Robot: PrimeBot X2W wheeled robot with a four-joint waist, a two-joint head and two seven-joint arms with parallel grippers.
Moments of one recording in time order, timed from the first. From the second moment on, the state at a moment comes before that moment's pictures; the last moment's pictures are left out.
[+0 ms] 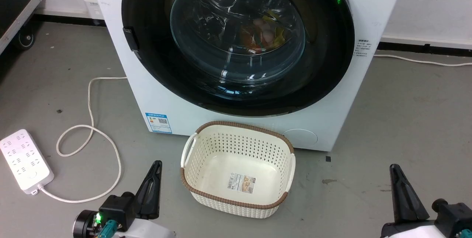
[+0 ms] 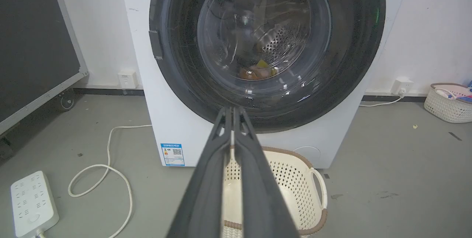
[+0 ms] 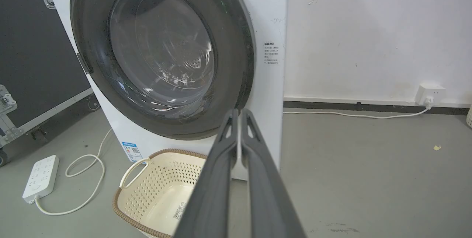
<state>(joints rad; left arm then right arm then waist) -0.01 0.08 -0.06 0.15 -0.10 -0.13 -0.26 0.08 -0.05 -0.07 0.05 0.14 0.13 -0.26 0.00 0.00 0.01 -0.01</state>
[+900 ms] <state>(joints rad) -0.01 0.07 -0.05 0.12 -0.09 -0.10 -0.20 0.07 -0.05 -0.05 0.05 0.12 0.13 -0.20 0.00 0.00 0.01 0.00</state>
